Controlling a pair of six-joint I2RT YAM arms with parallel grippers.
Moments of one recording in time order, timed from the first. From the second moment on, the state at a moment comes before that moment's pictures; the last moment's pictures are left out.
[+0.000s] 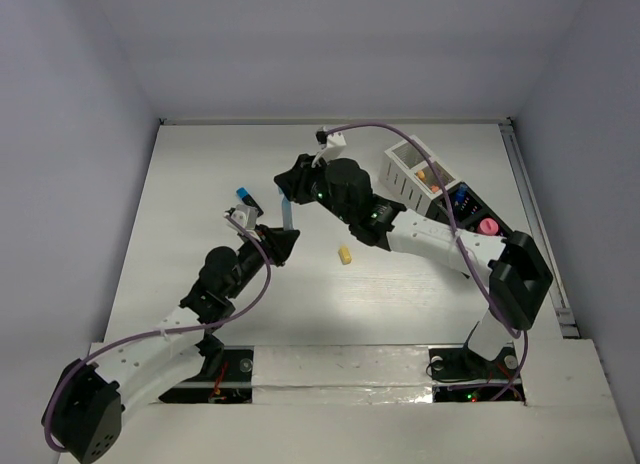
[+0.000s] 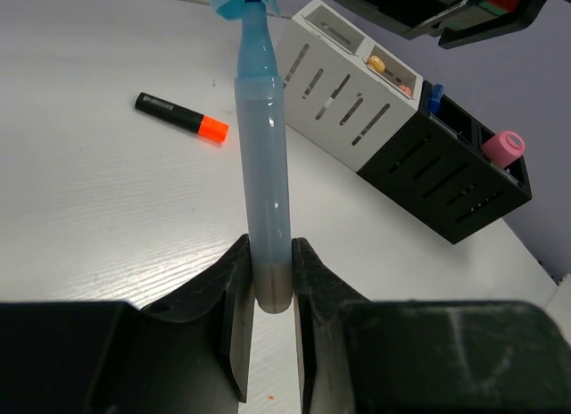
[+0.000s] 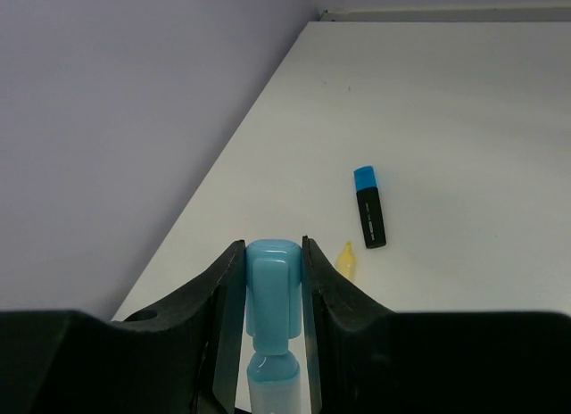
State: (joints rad) left arm -0.62 0.76 0.24 0.54 0.00 -0.48; right arm 0.93 1.67 1.34 0.24 0.21 0.54
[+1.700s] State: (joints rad) left arm -0.63 0.64 0.24 0.41 0.05 -0.52; right arm 0.96 1.54 1.01 0.57 0.14 0.65
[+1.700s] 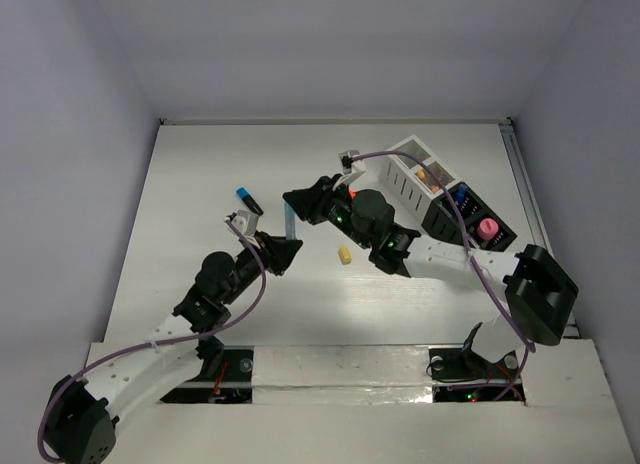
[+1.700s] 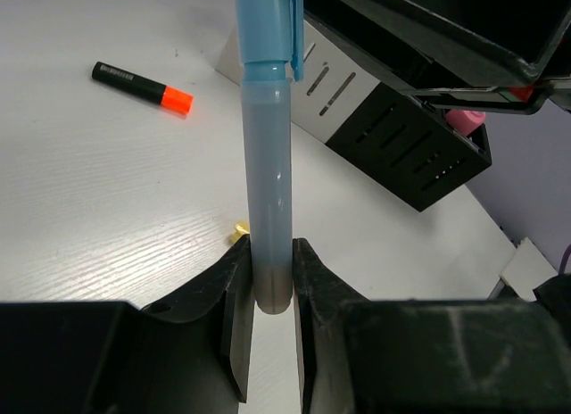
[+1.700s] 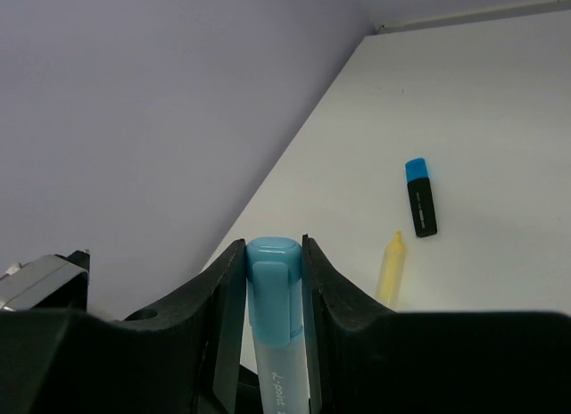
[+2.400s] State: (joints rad) left arm -0.64 0.66 0.24 0.36 0.13 -0.53; right arm 0.96 1.47 0.94 0.54 0.10 0.60
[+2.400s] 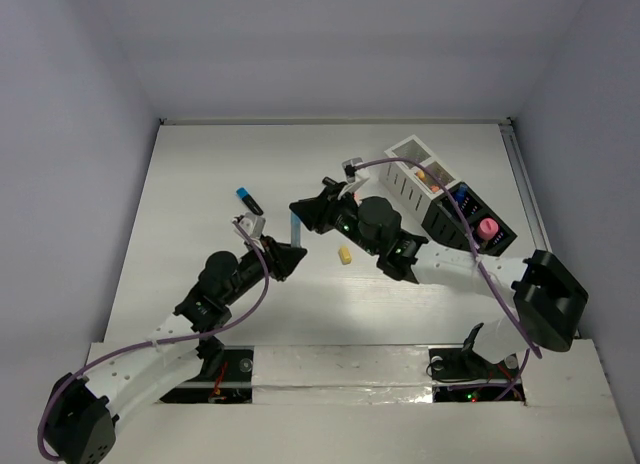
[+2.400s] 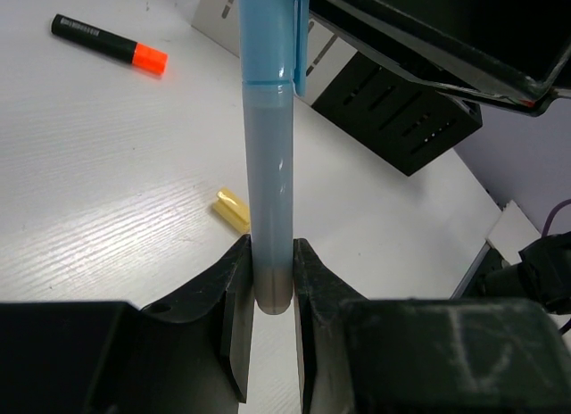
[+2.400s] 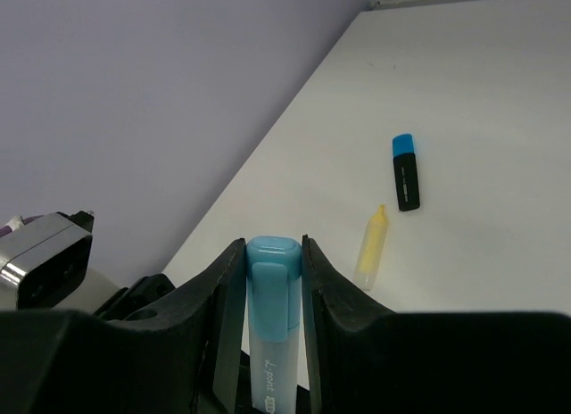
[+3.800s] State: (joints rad) left arm -0.63 0.57 0.28 0.37 0.09 -0.55; right arm 0.90 1.48 0.87 0.44 0.26 0.75
